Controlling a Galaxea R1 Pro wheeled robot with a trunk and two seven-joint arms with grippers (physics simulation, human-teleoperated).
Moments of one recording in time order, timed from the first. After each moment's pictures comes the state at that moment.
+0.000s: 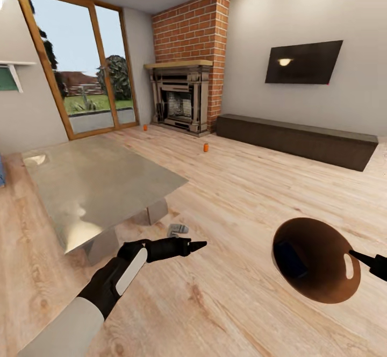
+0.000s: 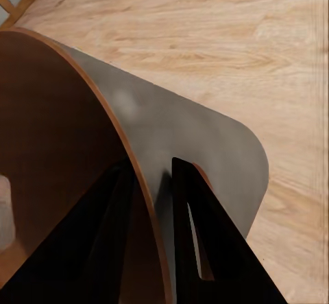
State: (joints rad) left arm -0.65 0.02 -0.40 -0.95 0.55 0.55 -0.57; right arm -0.35 -0.23 -0.94 -1.57 0.25 1.03 1.17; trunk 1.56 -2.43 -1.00
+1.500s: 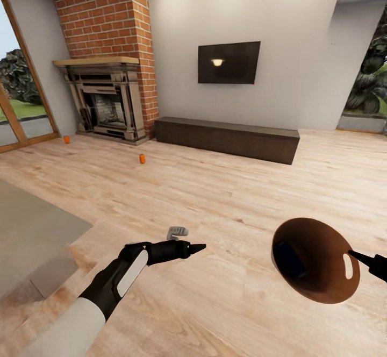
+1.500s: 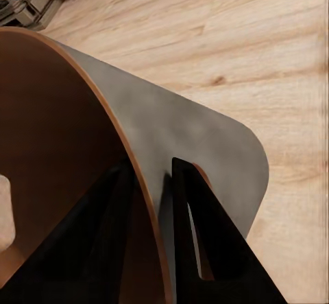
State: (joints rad) left arm -0.65 0.01 -0.39 -0.91 0.56 0.55 -0.55; right arm -0.35 -0.23 -0.94 -1.57 0.25 1.03 1.17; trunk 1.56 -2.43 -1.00
